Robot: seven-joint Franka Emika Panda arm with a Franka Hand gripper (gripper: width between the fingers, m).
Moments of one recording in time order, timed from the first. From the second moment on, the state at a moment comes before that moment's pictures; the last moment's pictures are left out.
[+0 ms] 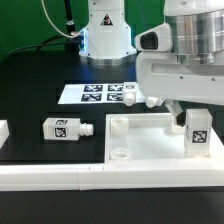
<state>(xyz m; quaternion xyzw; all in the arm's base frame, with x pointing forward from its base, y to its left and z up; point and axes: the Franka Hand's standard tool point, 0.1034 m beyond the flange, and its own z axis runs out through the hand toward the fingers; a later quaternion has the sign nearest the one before) 0.639 0.118 0.067 -0.98 0.21 -0.03 0.06</state>
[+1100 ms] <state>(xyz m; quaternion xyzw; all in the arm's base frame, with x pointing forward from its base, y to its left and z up) 0.642 0.099 0.066 -0.96 0.26 -0.04 0.03</state>
